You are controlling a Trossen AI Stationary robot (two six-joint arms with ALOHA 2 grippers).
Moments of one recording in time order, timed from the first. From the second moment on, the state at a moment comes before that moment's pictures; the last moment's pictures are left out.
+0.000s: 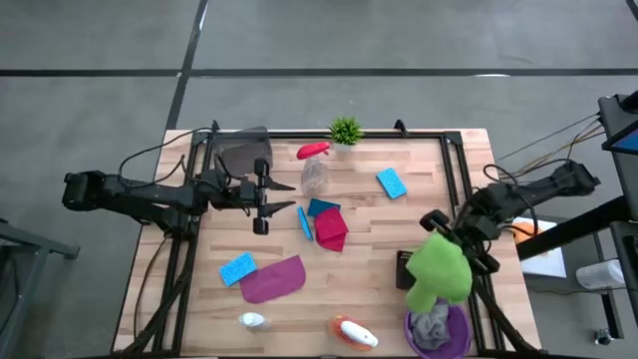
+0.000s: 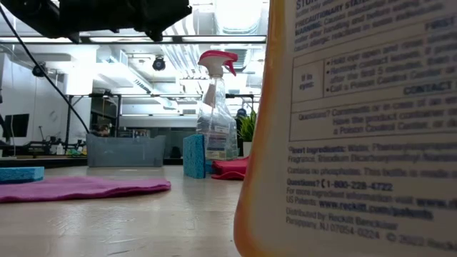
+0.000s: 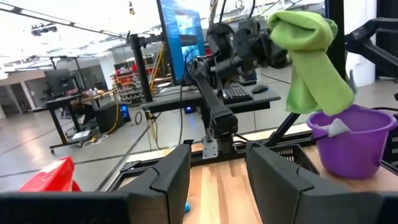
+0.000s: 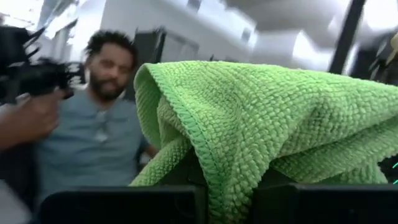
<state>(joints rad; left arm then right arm) 0.06 1.06 0.47 0.67 0.07 0.21 0.33 0.62 0.39 0.56 -0.62 -0.04</state>
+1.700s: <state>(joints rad) 0.07 1.06 0.47 0.65 0.03 0.21 1.02 1.45 1.13 -0.95 0.04 0.78</state>
